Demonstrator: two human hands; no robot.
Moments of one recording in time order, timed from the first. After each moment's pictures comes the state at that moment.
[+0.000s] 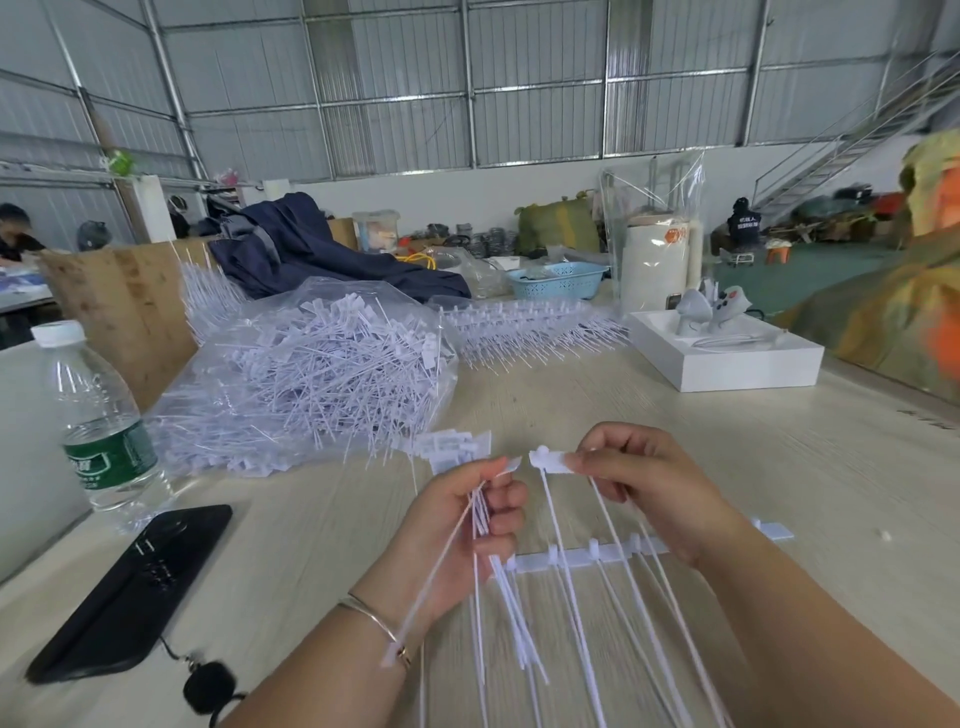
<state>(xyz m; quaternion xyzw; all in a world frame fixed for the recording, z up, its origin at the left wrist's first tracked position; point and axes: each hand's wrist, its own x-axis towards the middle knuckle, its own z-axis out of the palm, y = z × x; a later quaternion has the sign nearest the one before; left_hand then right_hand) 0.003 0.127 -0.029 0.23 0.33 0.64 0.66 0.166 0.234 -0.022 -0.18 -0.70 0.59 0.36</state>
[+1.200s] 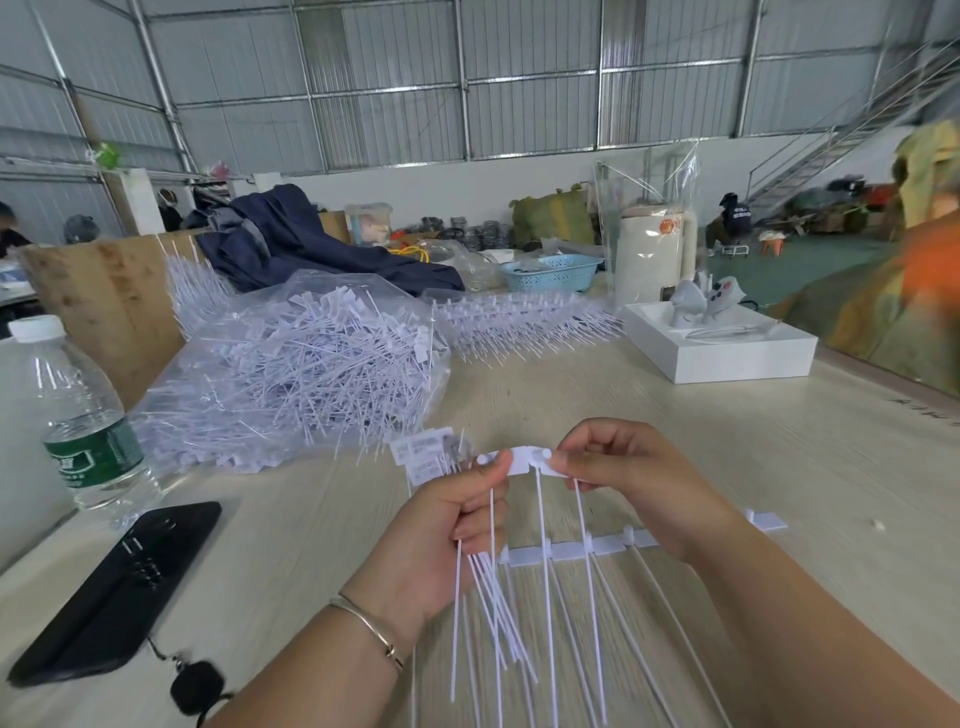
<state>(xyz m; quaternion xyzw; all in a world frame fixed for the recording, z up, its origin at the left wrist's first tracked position) 0.005 0.123 -0.035 0.30 0.37 0.64 0.60 0.164 0.229 -0.020 -0.19 -0.72 0.58 0.35</state>
